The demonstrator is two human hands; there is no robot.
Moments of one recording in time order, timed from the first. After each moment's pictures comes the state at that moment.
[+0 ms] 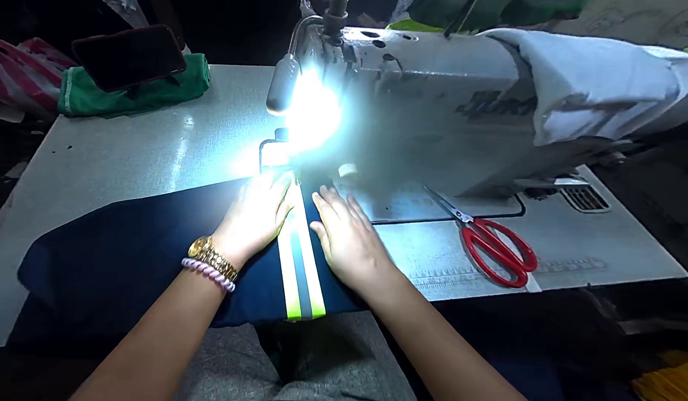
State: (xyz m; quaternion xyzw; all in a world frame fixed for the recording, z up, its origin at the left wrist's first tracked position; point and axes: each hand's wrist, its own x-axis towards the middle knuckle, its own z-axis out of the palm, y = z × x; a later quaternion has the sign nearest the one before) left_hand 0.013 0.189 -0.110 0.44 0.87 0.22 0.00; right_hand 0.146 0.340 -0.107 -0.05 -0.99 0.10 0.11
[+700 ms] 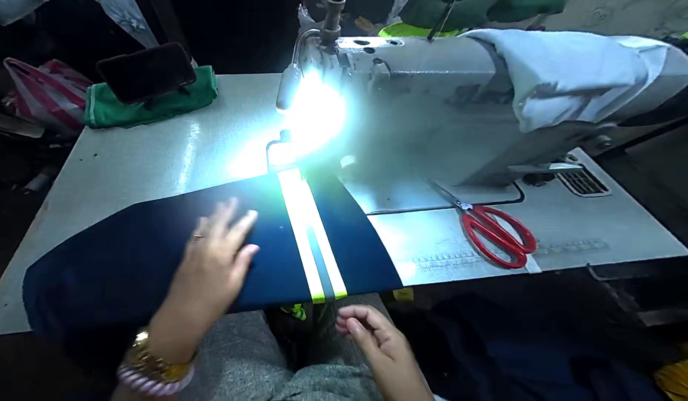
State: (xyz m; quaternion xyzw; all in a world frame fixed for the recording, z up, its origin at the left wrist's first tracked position) left_hand 0.063 0.085 -0.106 0.37 0.90 0.24 -0.05; right_hand 0.301 0.278 -0.138 -0.23 -0.75 0.61 0.09
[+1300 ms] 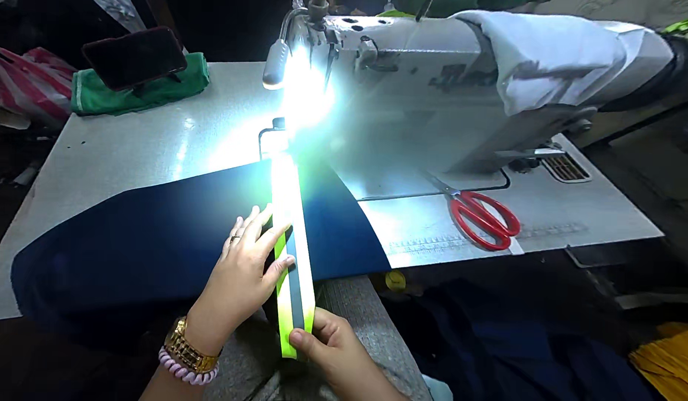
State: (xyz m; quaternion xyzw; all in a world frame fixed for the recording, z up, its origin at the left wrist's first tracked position) left_hand 0.104 0.119 -0.124 0.40 0.87 0.30 0.03; right_hand 0.284 0.237 -0.131 -0.19 -0.62 0.76 -0.05
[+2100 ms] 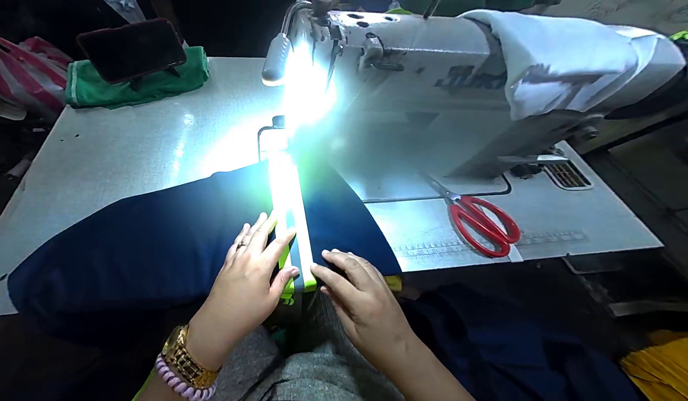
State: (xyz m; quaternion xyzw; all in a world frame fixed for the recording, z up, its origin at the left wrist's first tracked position) left_hand 0.118 0.127 -0.130 0.42 0.87 0.26 0.02; right_hand 0.260 0.308 -0.134 -0.01 -0.96 0.20 0.20
